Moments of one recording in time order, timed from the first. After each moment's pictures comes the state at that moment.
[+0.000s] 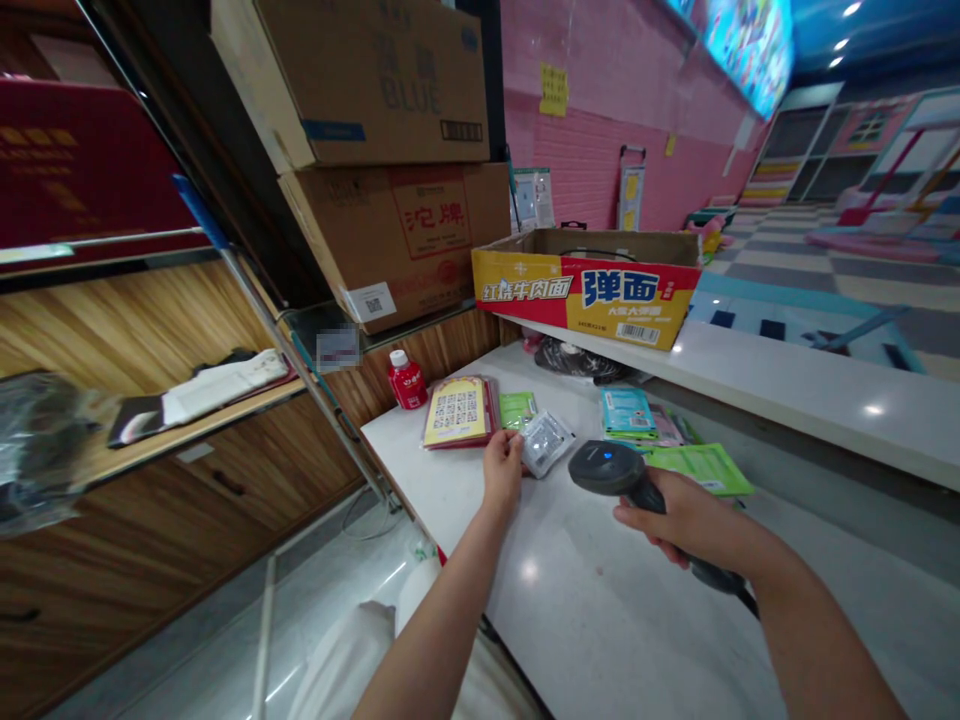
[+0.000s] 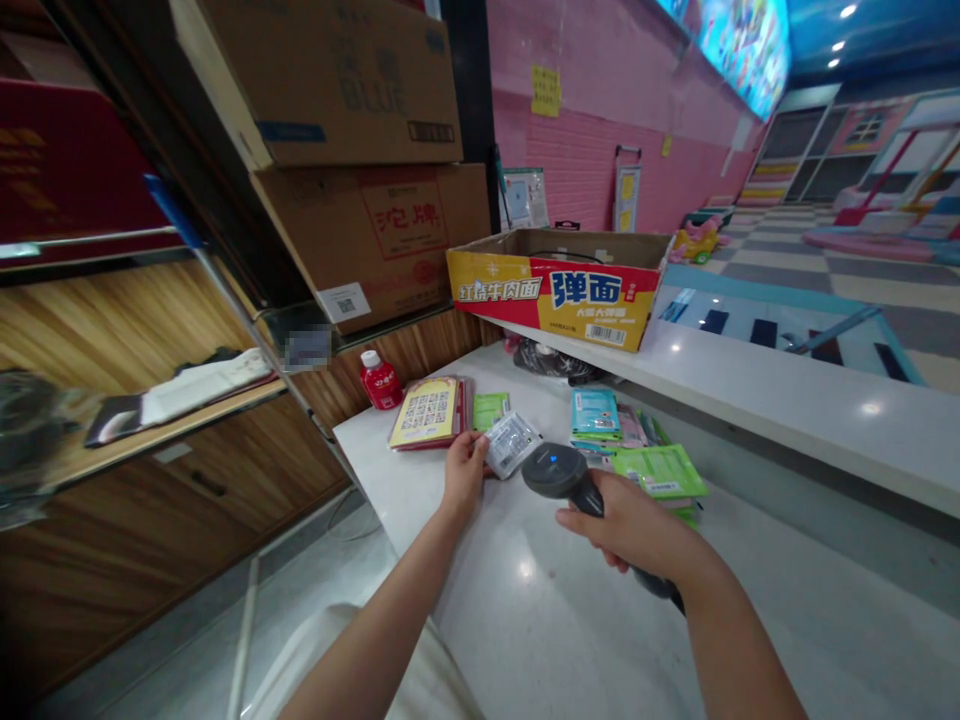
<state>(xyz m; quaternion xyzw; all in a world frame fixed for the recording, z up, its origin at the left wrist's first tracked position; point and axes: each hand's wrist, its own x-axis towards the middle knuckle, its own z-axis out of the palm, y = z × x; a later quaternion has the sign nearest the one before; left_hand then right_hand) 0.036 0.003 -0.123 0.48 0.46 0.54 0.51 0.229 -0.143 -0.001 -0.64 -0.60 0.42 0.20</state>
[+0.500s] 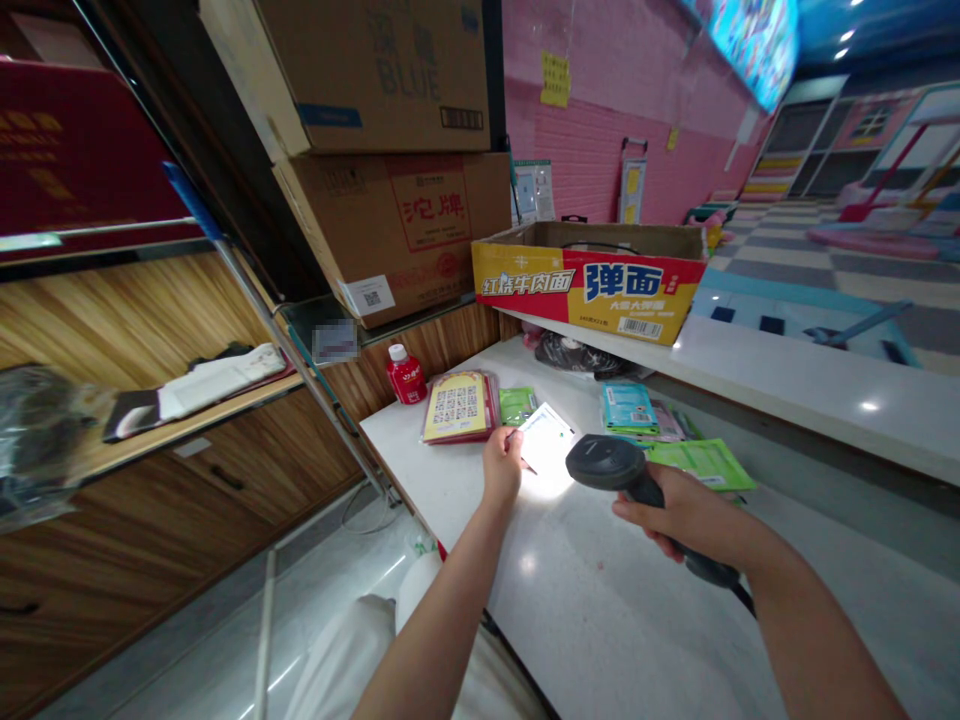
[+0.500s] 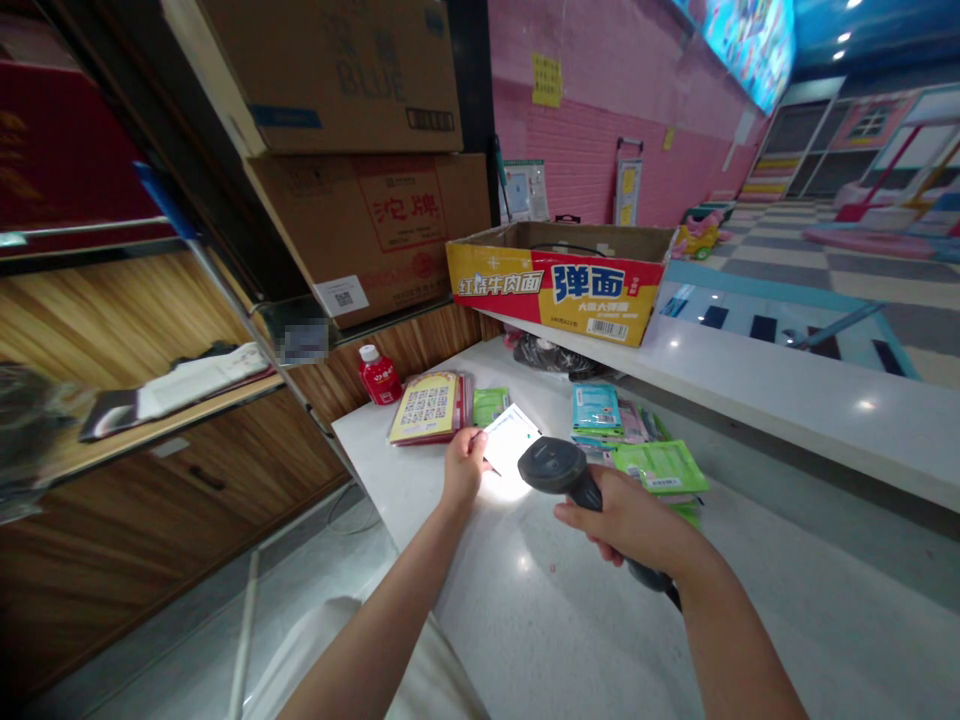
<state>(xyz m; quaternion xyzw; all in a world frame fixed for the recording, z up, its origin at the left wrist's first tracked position) 0.032 -0.002 -0.120 0.51 0.48 0.54 0.47 0.226 -0.141 -0.002 -0.64 -0.60 0.44 0.21</state>
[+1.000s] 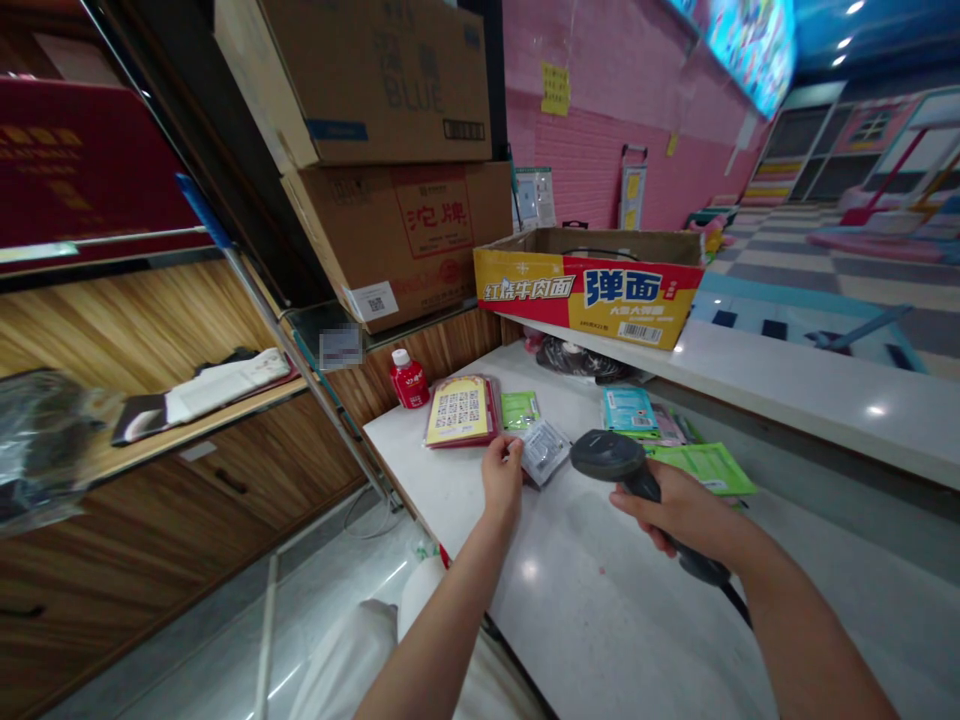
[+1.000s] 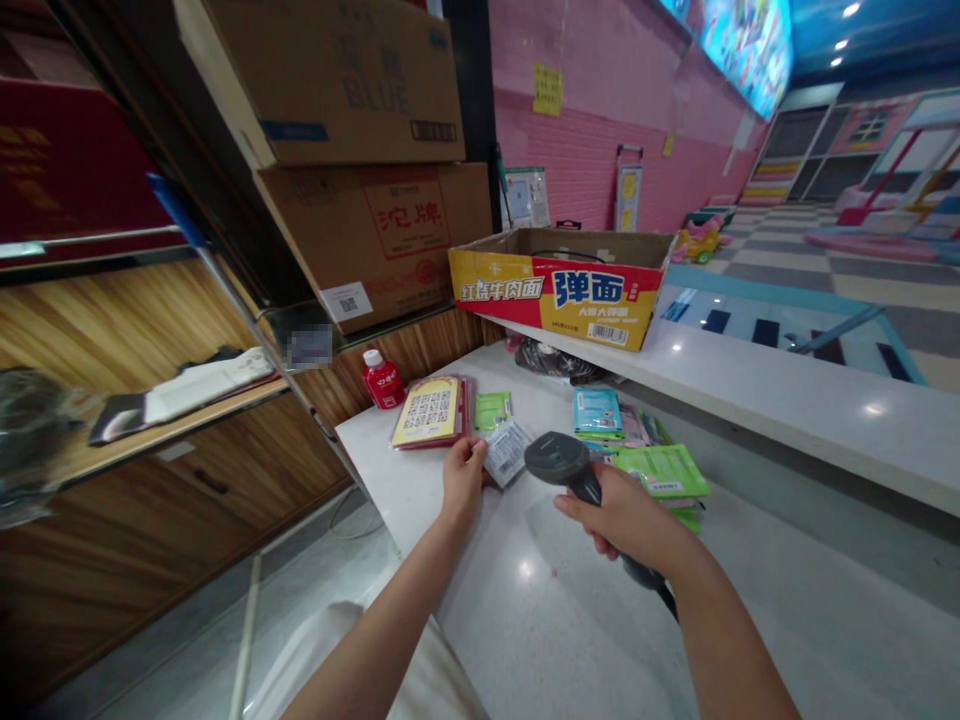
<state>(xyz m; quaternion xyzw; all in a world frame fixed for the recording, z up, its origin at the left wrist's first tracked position) 0.033 -0.006 -0.129 0.46 0.49 0.56 0.49 0.225 -0.136 -0.008 -0.65 -0.57 0.43 0.26</state>
